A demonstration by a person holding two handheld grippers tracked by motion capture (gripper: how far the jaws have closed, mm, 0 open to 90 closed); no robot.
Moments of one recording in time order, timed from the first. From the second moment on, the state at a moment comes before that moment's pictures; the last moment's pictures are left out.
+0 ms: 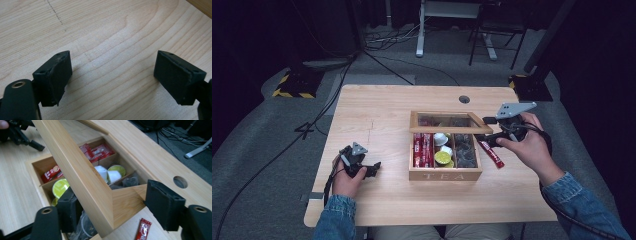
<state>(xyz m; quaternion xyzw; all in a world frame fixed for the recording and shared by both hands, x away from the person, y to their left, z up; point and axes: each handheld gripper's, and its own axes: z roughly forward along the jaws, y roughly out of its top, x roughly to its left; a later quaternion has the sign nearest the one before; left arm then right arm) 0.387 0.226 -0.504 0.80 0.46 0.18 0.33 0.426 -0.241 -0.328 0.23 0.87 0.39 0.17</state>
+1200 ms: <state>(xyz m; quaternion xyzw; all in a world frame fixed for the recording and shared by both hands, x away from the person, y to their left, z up) 0.387 0.226 -0.504 0.80 0.46 0.17 0.33 0.395 -0.234 -0.391 0.19 0.90 0.33 0.20</state>
